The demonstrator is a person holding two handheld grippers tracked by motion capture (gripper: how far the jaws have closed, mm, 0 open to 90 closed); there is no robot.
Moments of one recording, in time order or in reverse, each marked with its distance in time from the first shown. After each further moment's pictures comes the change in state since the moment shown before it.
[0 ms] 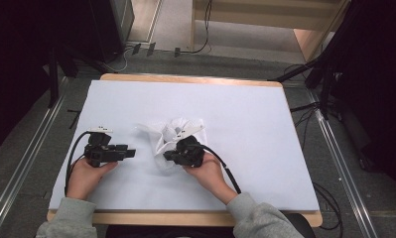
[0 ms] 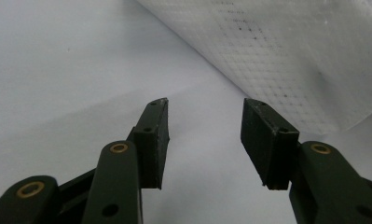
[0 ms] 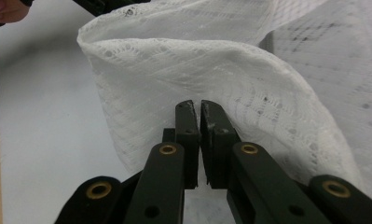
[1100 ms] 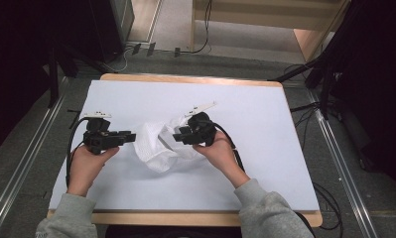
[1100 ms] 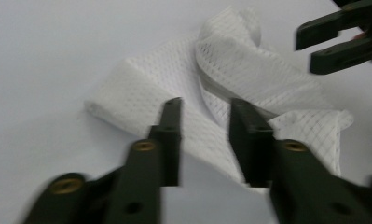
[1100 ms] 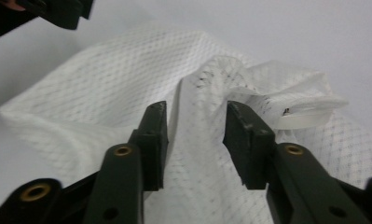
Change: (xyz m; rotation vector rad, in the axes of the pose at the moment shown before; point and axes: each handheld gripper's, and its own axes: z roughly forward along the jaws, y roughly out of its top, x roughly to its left) left arm -0.014 0.042 -0.013 -0.096 -0.009 0.011; right arm -0.043 0.040 -0.039 0.002 -0.089 0.031
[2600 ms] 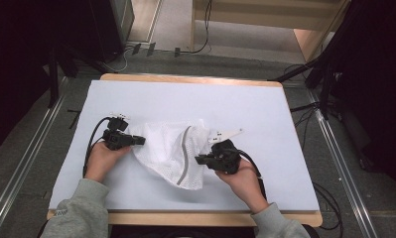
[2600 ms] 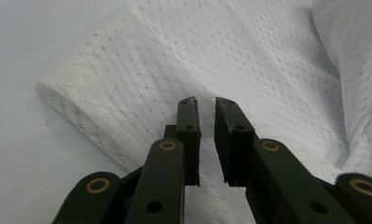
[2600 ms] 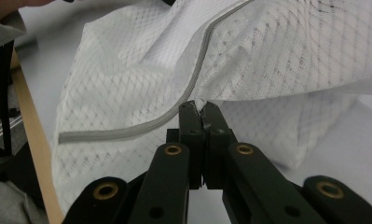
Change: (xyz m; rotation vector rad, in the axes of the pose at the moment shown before) left arm 0.034 -0.005 0.068 0.200 -0.018 -0.016; right arm 0.026 -0.078 -0.064 0.018 0.014 0.040
